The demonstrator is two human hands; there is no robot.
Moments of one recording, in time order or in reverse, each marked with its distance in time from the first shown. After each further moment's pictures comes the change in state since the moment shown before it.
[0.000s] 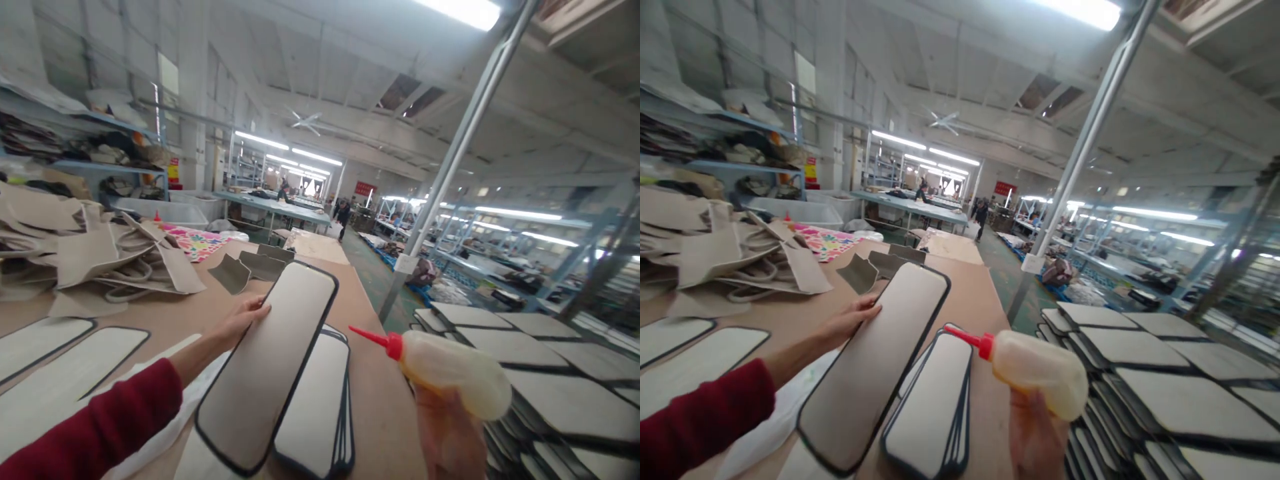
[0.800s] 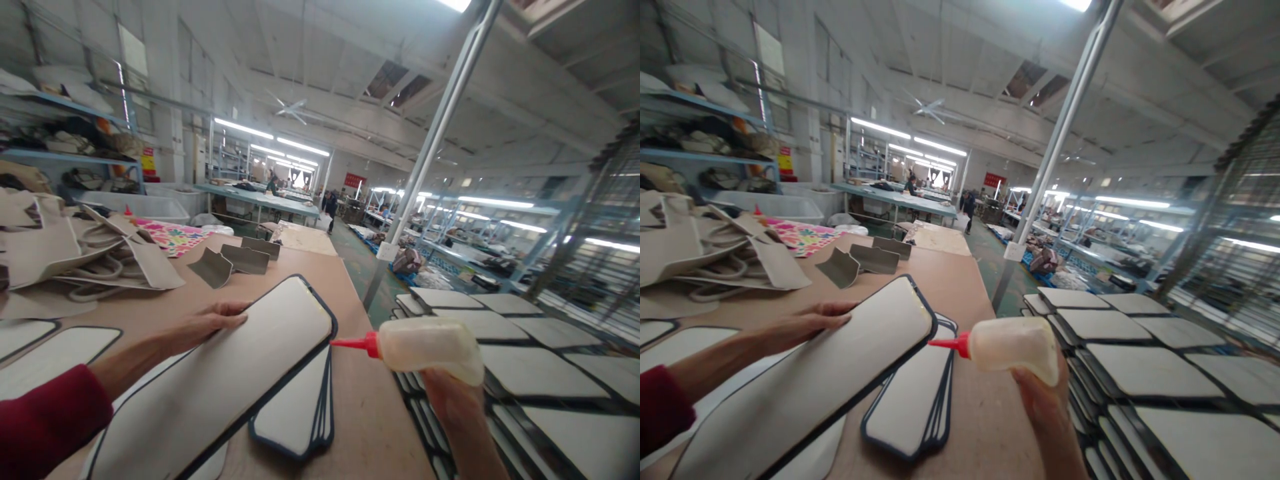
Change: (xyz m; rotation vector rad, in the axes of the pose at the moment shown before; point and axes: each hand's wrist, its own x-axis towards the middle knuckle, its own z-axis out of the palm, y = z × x) left_hand -0.039 0.026 0.013 0.184 -0.486 -0.227; right_hand 0.048 -0.031 -0.052 -0.194 -0.233 0.038
